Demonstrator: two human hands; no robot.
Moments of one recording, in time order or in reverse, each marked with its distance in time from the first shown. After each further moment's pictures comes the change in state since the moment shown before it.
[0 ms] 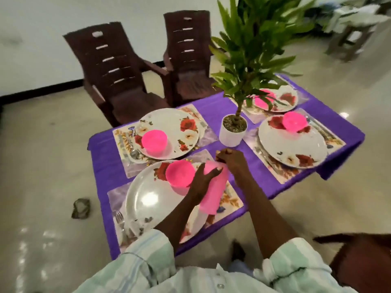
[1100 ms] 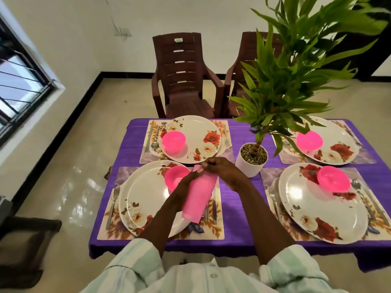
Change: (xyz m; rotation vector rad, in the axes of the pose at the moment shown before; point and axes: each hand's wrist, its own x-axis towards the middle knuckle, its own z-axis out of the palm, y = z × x) left_hand -0.001 0.031 0.021 -0.638 0.238 -0.217; right_hand 0.066 -0.040 -0.017 -0.158 -0.964 -0.133
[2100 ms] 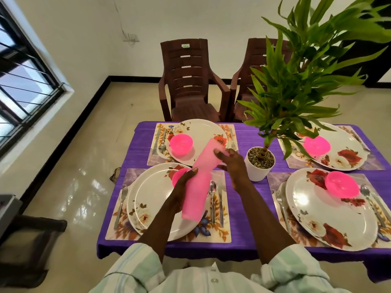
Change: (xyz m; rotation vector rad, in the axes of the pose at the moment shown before) left_hand -0.032 0.017 -0.010 -0.049 0.060 0.131; right_hand 0.017 -0.003 0.008 0.262 0.476 -0.022
